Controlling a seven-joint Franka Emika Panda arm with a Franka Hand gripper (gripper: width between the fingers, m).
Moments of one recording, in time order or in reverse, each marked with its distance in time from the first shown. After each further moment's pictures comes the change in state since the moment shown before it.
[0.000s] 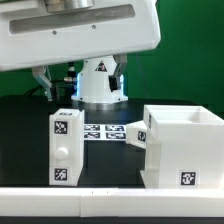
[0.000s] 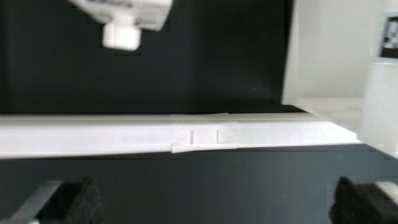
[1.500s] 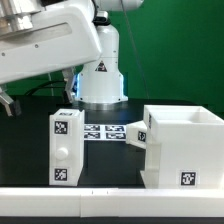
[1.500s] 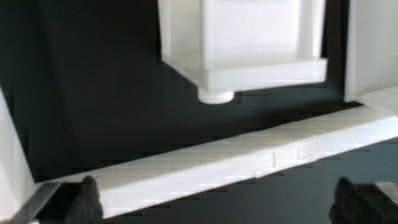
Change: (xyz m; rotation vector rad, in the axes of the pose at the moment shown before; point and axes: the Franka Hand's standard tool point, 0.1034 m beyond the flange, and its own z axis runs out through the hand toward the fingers) arm -0.036 0.063 0.022 0.065 0.115 0.103
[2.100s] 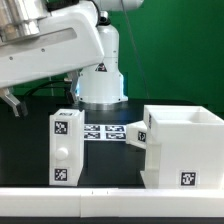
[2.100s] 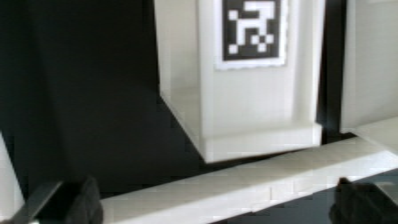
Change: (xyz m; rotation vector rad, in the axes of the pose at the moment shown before) arm -0.020 -0.001 0.007 0.000 -0.014 -0.018
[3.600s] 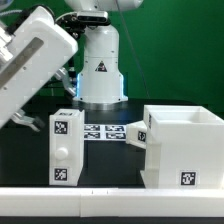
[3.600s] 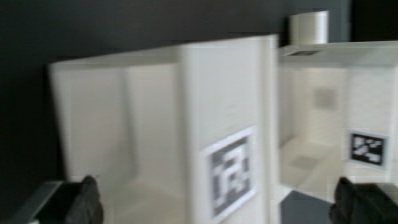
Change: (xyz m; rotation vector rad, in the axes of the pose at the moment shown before) arm -0.042 -0.012 0.022 0.558 -0.089 0.066
